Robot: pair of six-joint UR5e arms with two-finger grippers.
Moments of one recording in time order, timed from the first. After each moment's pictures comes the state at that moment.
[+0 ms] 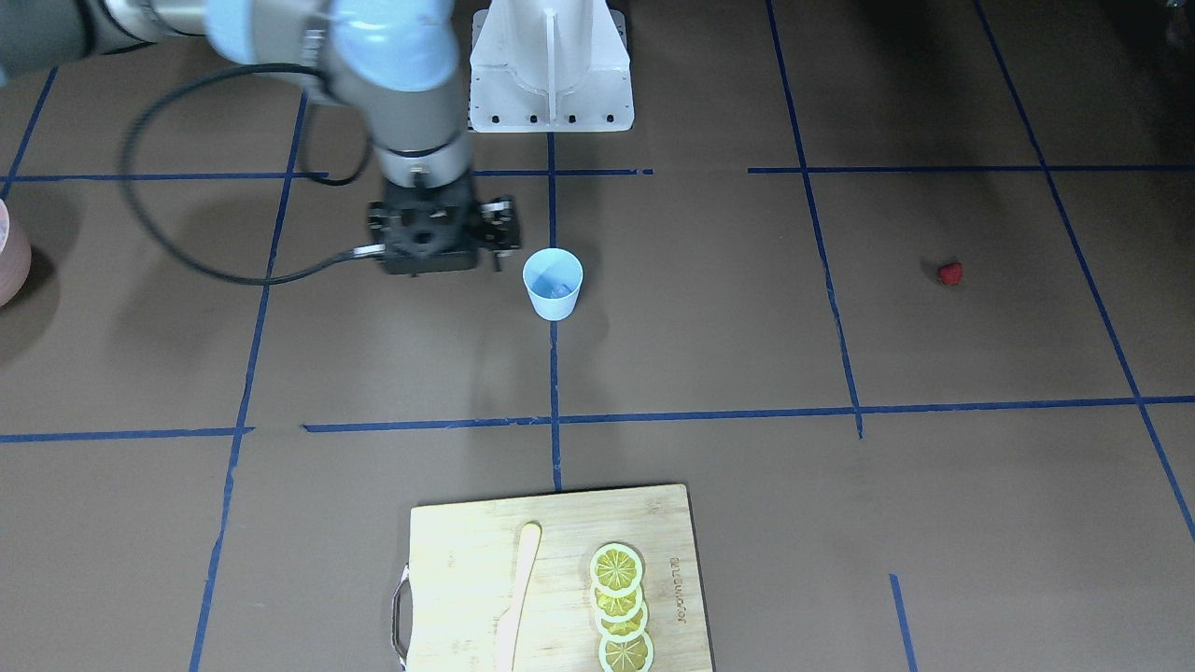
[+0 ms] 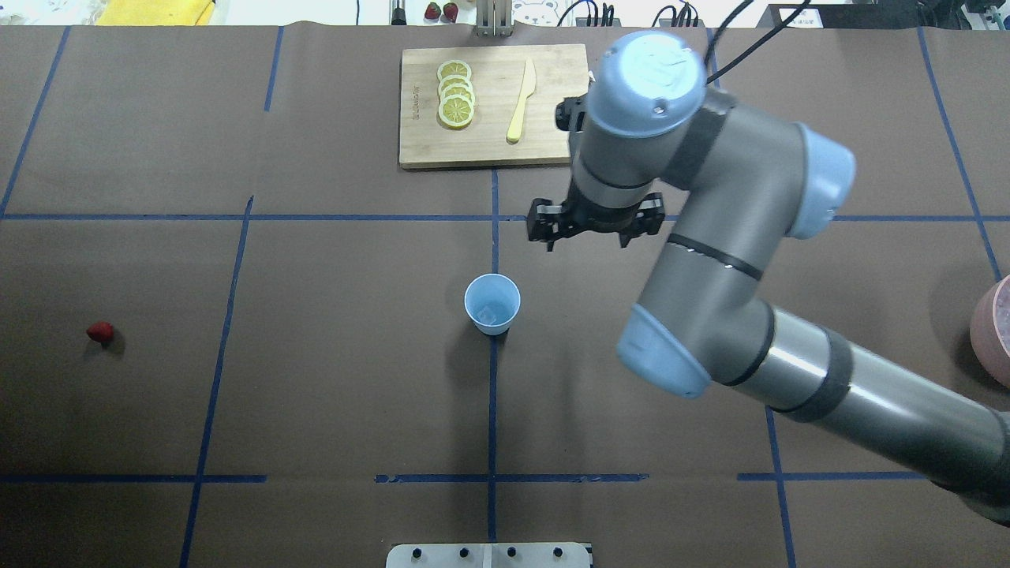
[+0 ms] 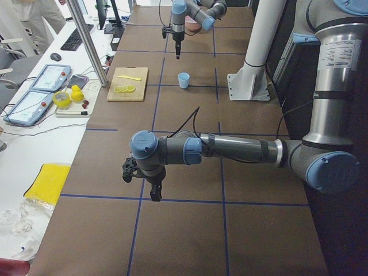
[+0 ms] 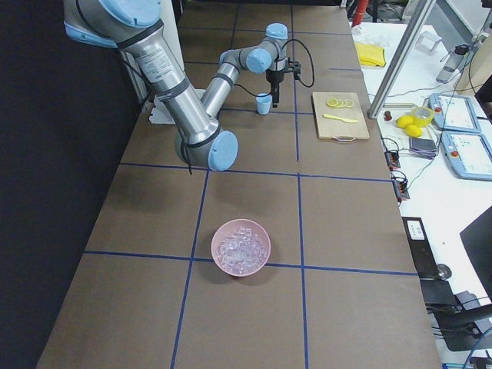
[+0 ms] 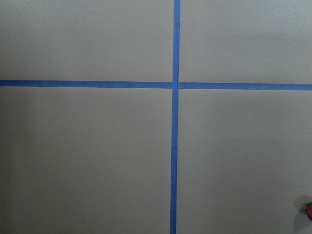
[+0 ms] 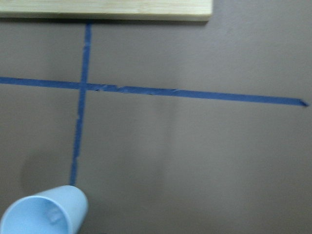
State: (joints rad) left arm -1.56 -1.58 -1.64 -1.45 -2.37 0.01; right arm 0.72 -0.94 1.85 -1.81 2.01 0.94
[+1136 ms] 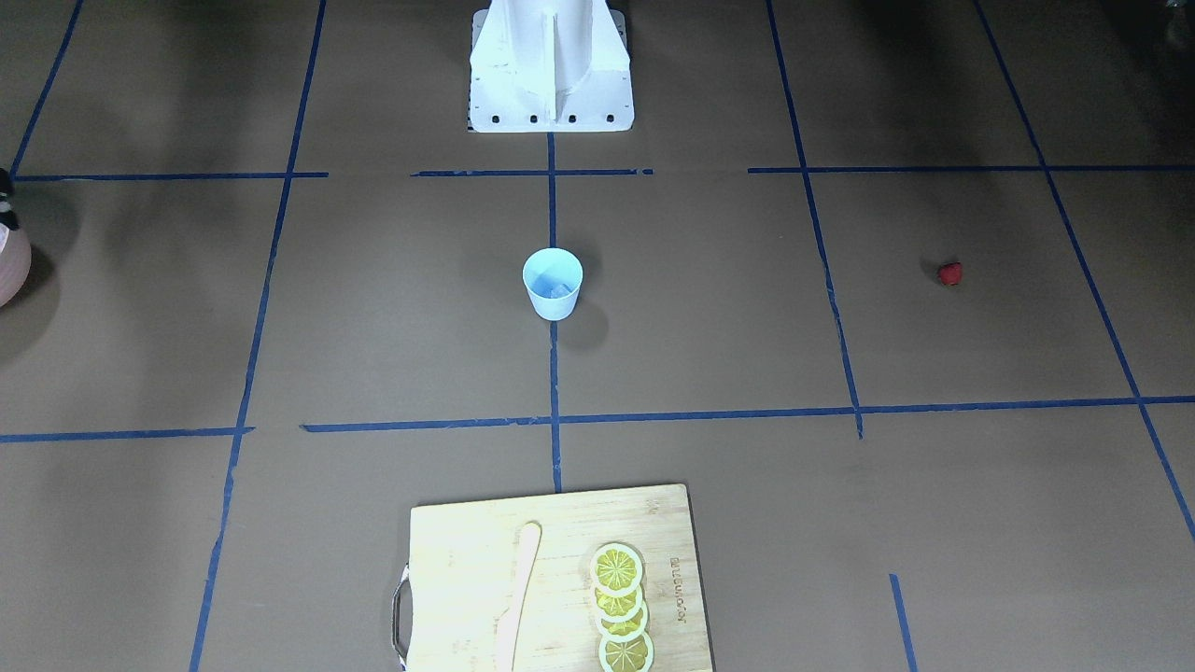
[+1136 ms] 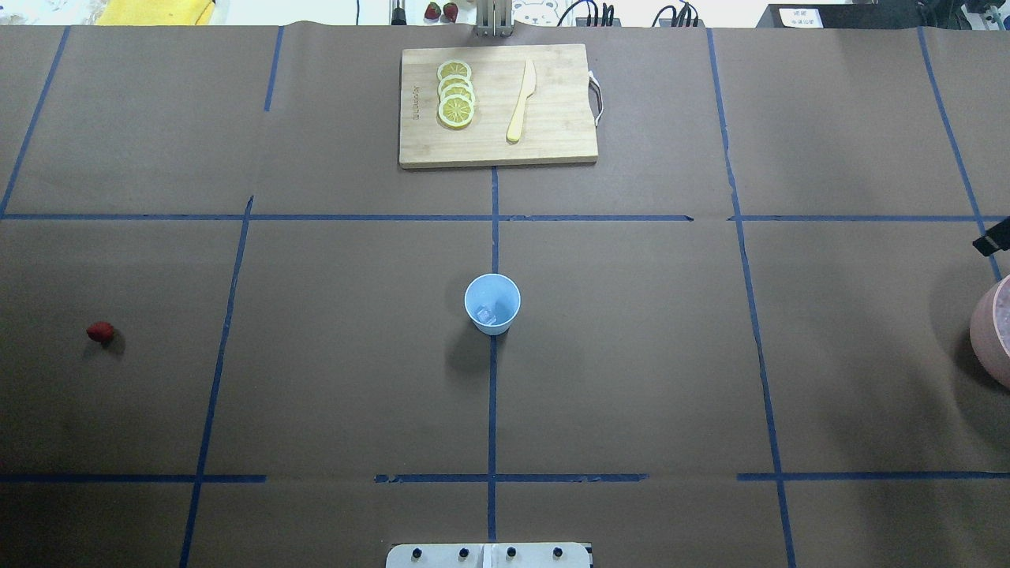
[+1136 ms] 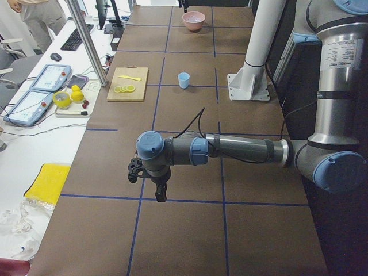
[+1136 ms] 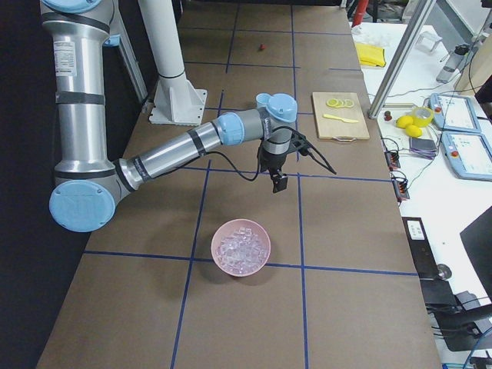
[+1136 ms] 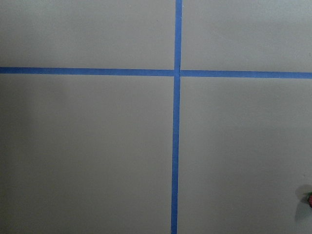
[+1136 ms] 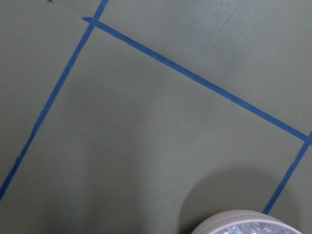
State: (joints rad) left arm -1.56 -1.54 -1.68 -1.45 -2.37 0.01; right arm 1.29 -1.60 2.03 -1.80 2.28 -0.16
